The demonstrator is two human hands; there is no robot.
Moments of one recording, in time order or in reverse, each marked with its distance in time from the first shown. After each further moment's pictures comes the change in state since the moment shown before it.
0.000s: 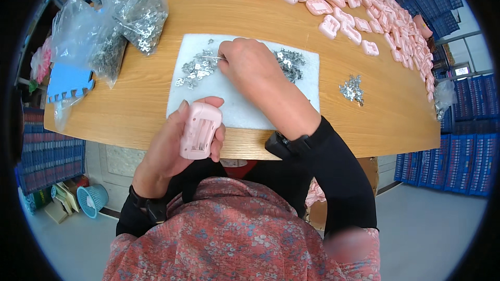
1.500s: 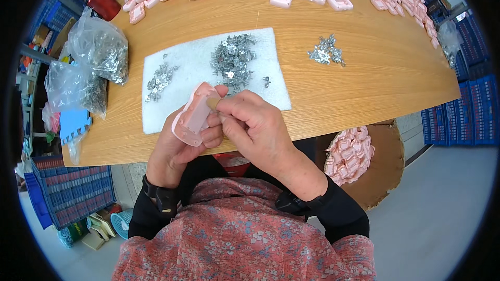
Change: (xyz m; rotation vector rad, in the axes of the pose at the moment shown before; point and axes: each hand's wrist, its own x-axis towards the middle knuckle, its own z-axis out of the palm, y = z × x) left_hand 0.061 -0.034 0.049 -0.153 -0.012 -0.233; right_hand -0.167 0.005 -0.011 0.722 0.411 0.070
